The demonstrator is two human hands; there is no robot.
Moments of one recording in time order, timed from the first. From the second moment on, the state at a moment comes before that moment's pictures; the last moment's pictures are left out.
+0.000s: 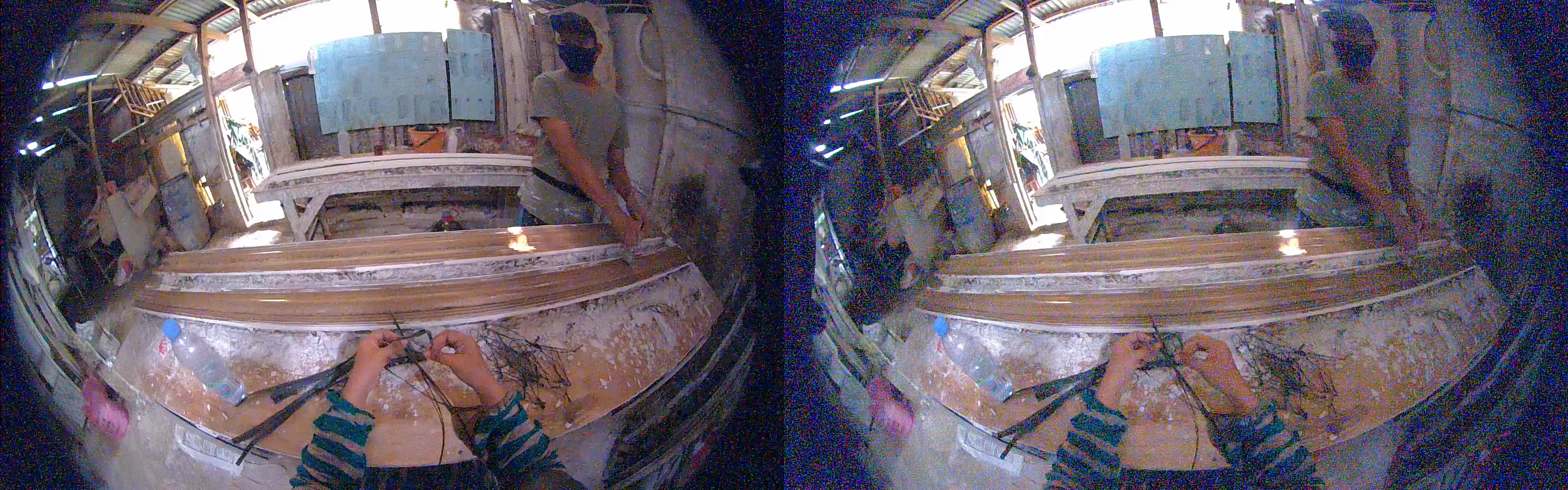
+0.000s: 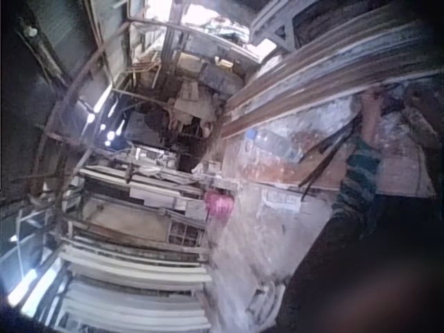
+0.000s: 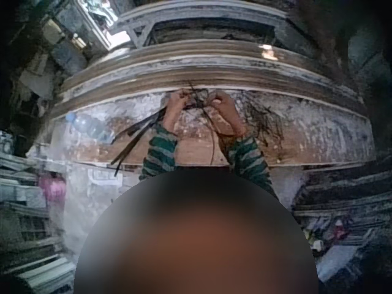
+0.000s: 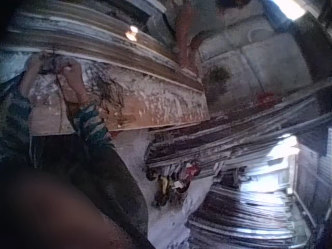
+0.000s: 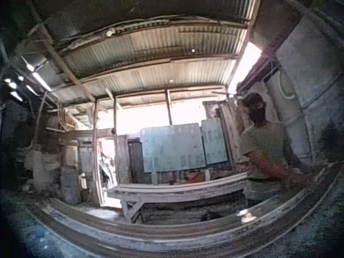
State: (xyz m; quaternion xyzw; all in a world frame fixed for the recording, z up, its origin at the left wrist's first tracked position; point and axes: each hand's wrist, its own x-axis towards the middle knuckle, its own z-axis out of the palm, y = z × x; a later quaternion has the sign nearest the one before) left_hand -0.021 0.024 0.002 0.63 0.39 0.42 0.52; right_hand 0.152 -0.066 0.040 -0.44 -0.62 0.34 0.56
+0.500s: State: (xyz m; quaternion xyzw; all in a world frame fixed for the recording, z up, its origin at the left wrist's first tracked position) left_hand -0.014 -0.017 0.033 0.73 0.21 0.29 0.58; right_hand 0.177 -0.037 -0.002 -0.56 -0.46 0.11 0.68
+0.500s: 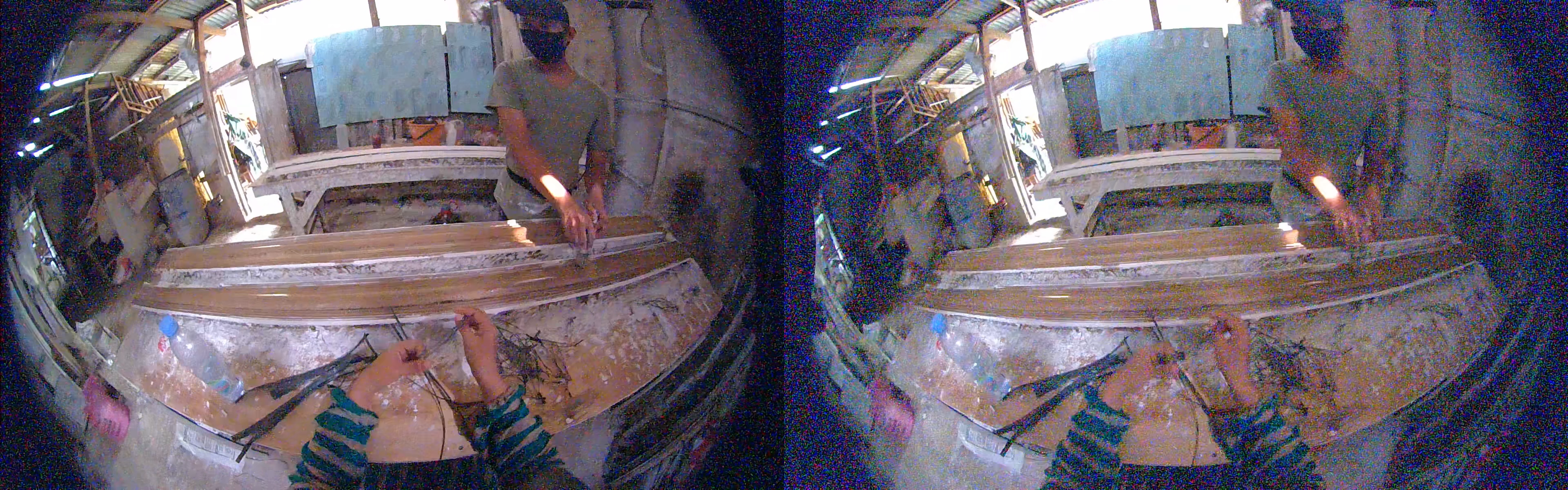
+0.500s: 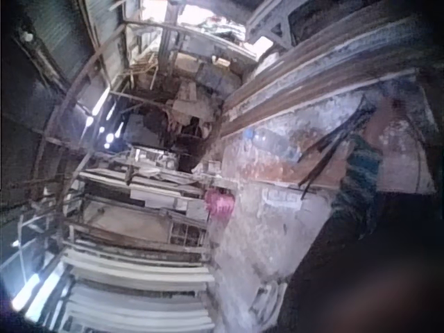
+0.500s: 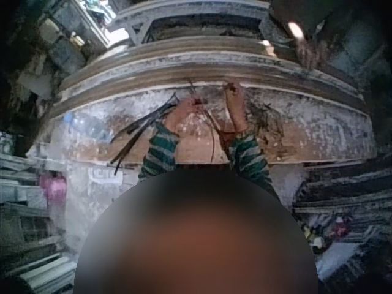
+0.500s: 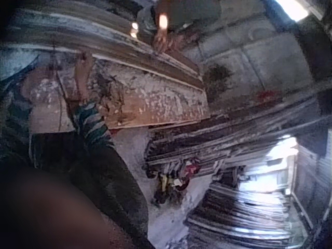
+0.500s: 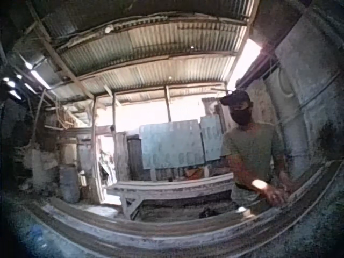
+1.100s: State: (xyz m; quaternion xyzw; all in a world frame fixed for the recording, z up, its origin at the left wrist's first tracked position) left_hand -0.035 0.032 0.008 0.55 0.41 0.55 0.47; right_hand 0.139 -0.071 0.033 -0.37 -0.62 0.54 0.43
